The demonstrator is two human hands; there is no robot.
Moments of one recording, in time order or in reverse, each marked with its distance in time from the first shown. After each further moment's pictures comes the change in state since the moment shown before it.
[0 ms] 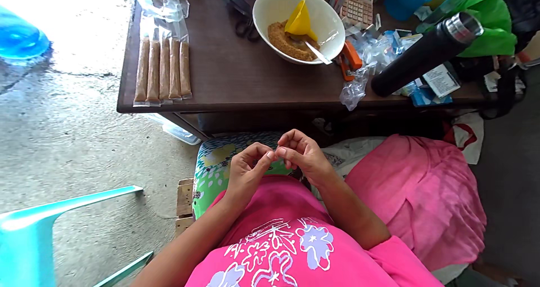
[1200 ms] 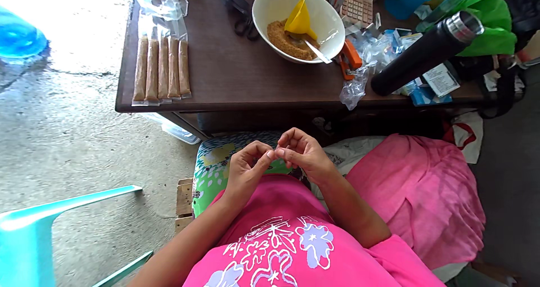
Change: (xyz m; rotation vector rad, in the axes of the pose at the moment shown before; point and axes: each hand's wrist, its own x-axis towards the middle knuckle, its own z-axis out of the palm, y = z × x) left_hand 0.003 0.001 -0.001 -0.007 -0.016 0.007; right_hand 0.001 -0.004 -0.003 -0.015 -0.035 -0.009
